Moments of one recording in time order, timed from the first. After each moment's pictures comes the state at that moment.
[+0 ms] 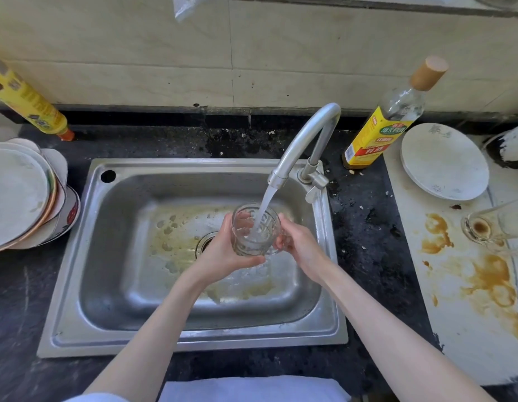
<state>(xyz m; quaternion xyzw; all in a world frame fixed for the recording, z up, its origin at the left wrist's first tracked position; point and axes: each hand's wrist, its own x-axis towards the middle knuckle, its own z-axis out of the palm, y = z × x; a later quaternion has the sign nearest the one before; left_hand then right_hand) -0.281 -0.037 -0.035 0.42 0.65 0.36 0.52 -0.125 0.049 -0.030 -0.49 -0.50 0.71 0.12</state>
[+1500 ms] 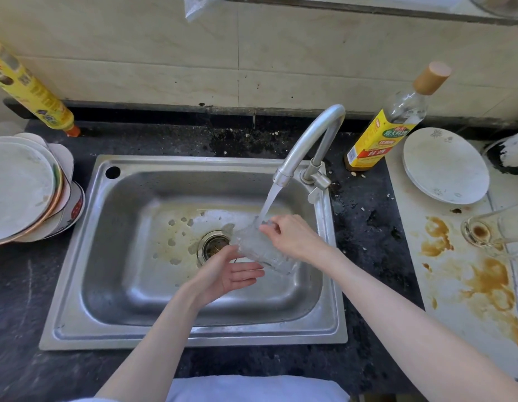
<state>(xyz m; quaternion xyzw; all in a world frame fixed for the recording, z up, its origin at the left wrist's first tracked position) -0.274 -0.058 -0.063 -0.01 0.55 0.40 0.73 -0.146 0.061 -0.001 -0.44 -0.80 0.39 -0.10</state>
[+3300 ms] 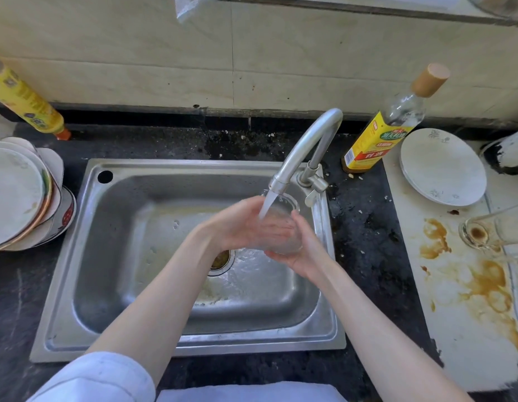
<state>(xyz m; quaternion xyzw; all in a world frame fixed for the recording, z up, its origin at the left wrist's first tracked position) -0.277 0.031 0.017 0.13 0.48 0.34 0.80 -0.126 0.059 -0.033 -0.52 -0.21 0.81 0.19</state>
